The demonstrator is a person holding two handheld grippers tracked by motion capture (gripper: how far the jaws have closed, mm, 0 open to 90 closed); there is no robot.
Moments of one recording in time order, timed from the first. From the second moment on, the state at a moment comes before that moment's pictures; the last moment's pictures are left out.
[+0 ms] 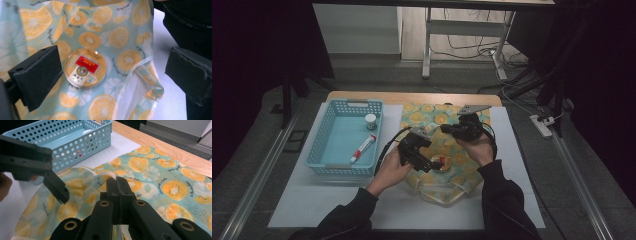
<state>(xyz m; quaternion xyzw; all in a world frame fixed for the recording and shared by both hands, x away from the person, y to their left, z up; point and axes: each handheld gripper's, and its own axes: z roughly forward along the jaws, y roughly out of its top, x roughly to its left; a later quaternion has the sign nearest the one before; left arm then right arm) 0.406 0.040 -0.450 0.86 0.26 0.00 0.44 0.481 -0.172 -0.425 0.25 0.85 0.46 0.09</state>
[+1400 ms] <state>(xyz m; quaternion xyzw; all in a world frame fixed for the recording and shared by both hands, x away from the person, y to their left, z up) 0.388 0.157 -0.445 0.83 0.33 0.04 0.45 0.479 -0.172 -0.423 0.24 0.85 0.46 0.09</state>
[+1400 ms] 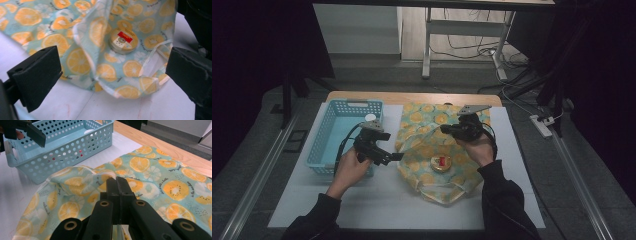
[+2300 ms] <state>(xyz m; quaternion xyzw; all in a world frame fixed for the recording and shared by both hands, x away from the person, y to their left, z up) 0.388 0.218 -0.445 0.80 0.42 0.09 0.42 0.479 -0.172 -0.422 0.24 0.85 0.46 0.09</state>
